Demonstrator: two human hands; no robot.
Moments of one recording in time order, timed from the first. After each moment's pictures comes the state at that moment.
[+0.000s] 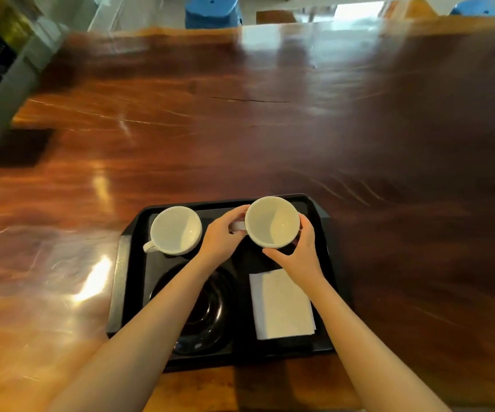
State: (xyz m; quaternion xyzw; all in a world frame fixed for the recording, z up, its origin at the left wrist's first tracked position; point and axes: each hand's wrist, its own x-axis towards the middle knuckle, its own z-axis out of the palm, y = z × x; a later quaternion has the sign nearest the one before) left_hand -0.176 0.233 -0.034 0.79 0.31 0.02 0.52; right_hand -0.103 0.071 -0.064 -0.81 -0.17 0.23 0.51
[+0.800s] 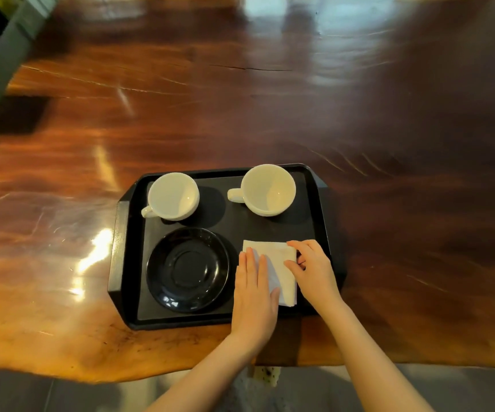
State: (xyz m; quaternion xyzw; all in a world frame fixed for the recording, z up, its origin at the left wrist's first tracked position) left_hand -0.269 0.073 -0.064 0.91 0.31 -0.09 0.24; right_hand -0.151 0.003 -0.063 -0.89 -0.22 0.24 0.31
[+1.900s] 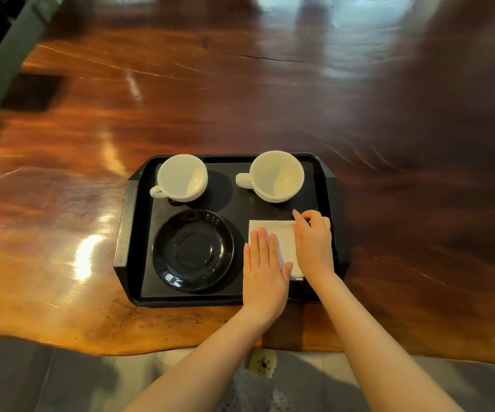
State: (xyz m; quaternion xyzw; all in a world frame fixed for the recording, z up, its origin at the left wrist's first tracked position) left_hand -0.253 0.065 -0.081 0.92 0.32 -0.07 0.21; right_hand -0.137 0.024 -0.084 -0.92 -0.25 0.12 0.26
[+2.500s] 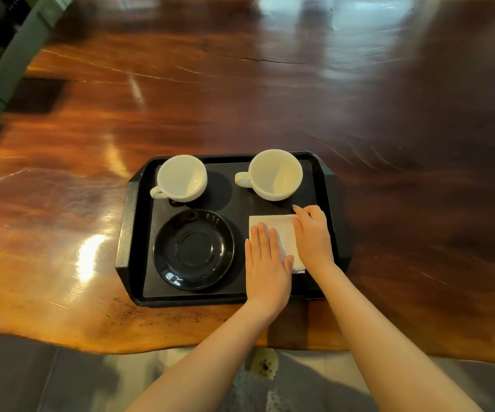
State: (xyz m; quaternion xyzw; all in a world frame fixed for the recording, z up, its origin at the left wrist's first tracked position) left_hand -0.242 0.064 -0.083 0.92 0.33 -0.05 0.20; right_hand -0.128 0.029 -0.084 -0.91 -0.28 0.12 0.29
